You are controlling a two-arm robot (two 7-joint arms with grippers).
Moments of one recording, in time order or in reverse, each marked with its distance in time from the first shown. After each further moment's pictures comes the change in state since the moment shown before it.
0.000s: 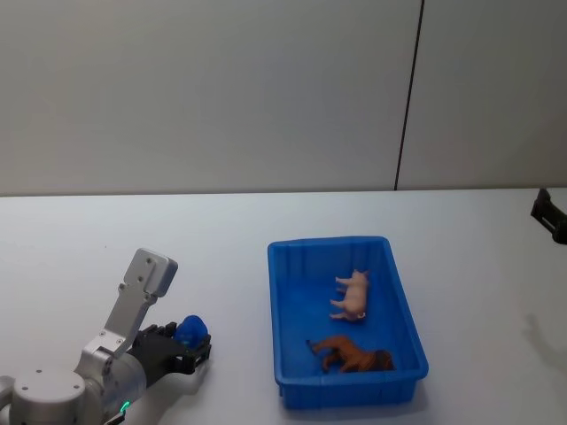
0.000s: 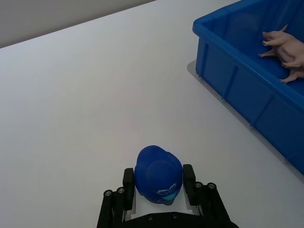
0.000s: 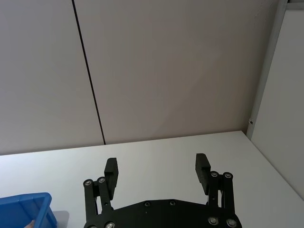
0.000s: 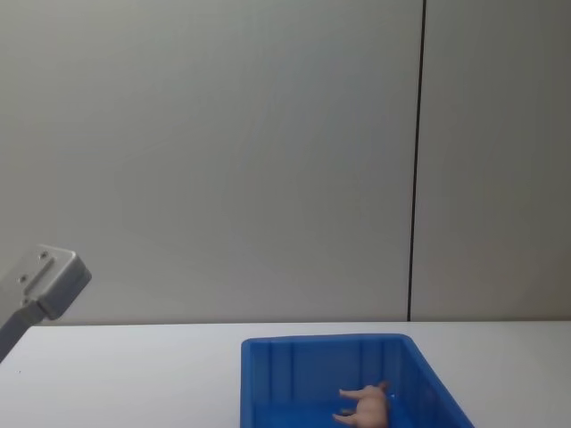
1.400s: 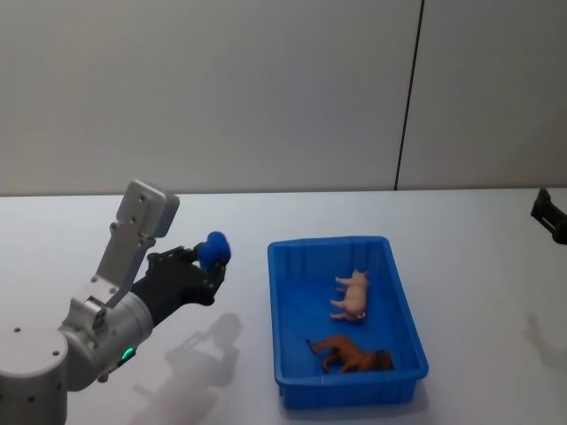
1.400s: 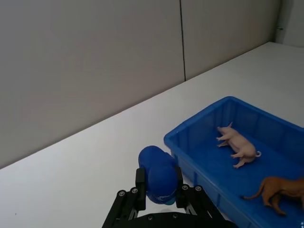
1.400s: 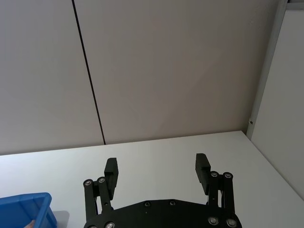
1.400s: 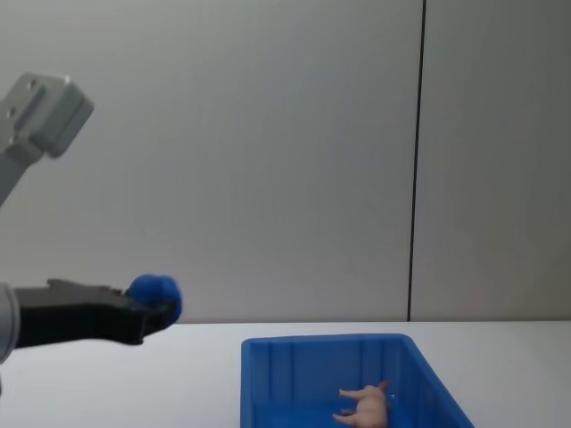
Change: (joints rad) left arm -0.002 0.035 -0.038 -0.199 0.030 -0.117 -0.063; right arm 0.000 0.000 0.000 0.000 0.000 0.000 0.000
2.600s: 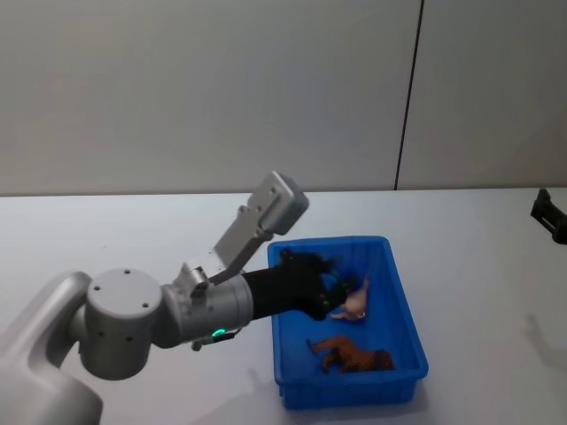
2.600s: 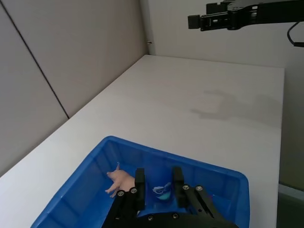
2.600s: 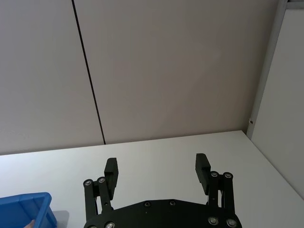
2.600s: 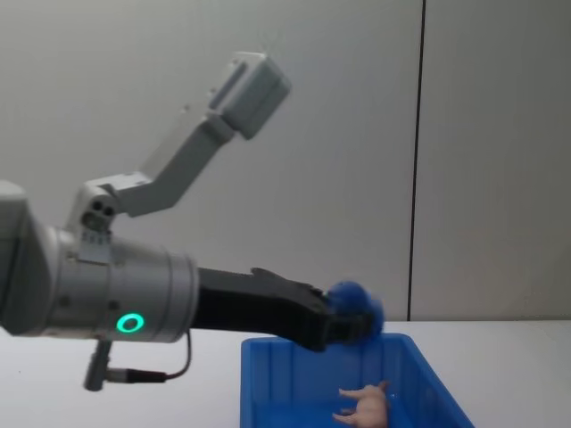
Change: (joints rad) left arm -0.212 -0.169 0.109 0.172 0.186 0.000 -0.490; right arm 0.000 0.000 0.000 0.000 0.000 0.000 0.000
